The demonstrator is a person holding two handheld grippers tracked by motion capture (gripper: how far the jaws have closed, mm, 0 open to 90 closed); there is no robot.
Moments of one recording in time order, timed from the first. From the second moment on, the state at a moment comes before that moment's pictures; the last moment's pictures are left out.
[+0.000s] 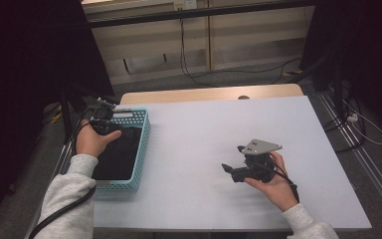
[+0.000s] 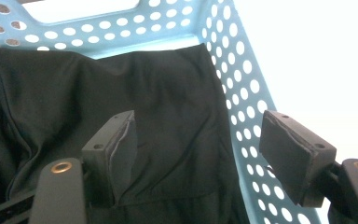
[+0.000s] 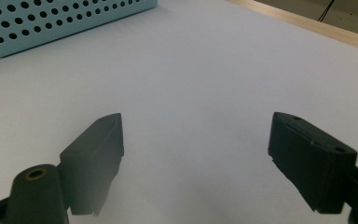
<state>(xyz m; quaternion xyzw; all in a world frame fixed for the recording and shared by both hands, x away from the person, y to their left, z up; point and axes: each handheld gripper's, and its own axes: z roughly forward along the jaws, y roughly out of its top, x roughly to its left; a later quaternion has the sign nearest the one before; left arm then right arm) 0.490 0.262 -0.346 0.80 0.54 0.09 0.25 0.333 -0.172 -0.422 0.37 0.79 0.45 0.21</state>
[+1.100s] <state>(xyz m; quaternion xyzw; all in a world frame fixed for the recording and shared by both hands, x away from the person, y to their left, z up) 0.475 0.191 -0.339 0.84 0.45 0.06 0.31 0.324 -0.196 -0.424 0.38 0.79 0.44 0.20</state>
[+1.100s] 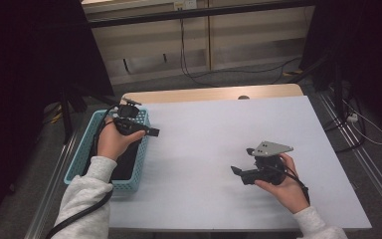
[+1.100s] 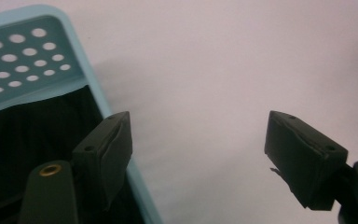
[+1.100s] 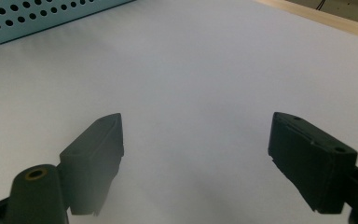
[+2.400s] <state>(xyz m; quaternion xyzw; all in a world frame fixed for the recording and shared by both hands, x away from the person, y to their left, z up) 0.450 0.144 -0.364 0.86 0.39 0.03 0.33 0.313 -0.233 -0.428 0.40 0.78 0.44 0.19</state>
